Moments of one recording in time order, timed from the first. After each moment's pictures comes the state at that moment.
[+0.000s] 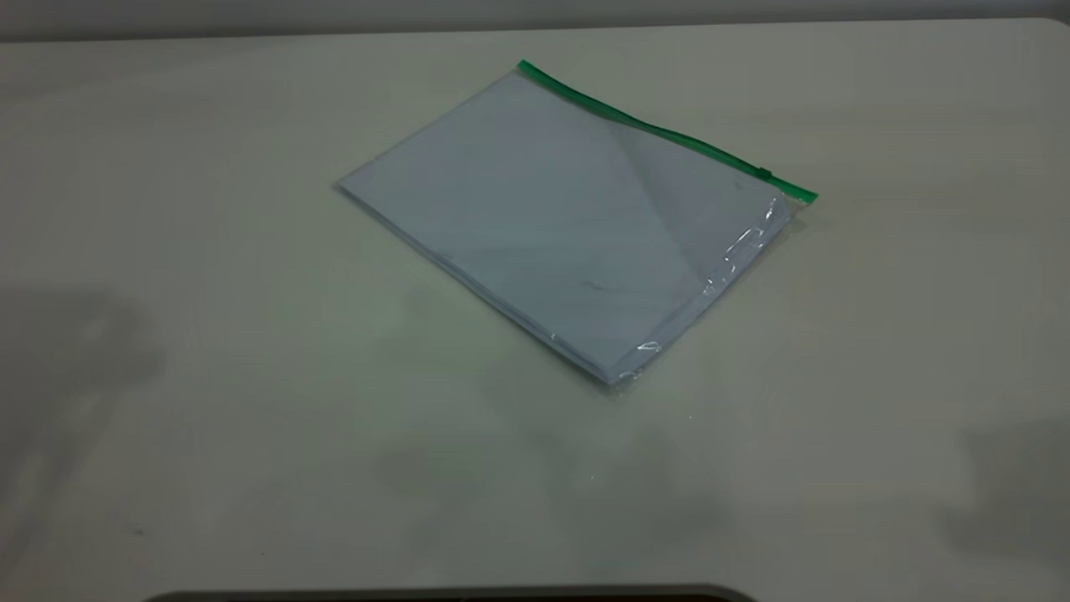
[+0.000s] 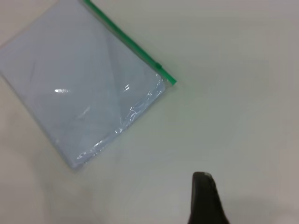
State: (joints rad) left arm -0.02 1.32 -1.10 -0.05 0.63 0.04; right arm 0.06 0.91 -0.69 0.21 0.67 -0.10
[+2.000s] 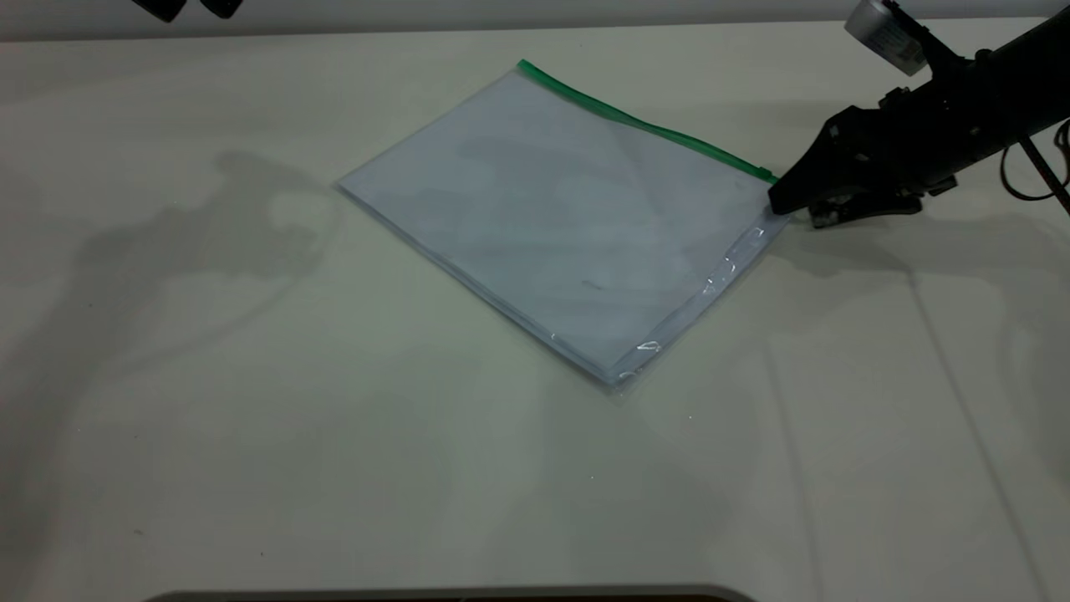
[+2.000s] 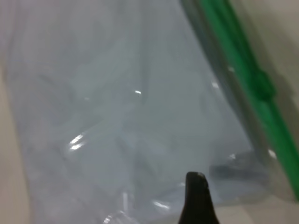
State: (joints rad) left arm -0.09 2.01 -1.47 -0.42 0.79 0.53; right arm -0.07 2.53 -1.40 1.25 0.74 -1.37
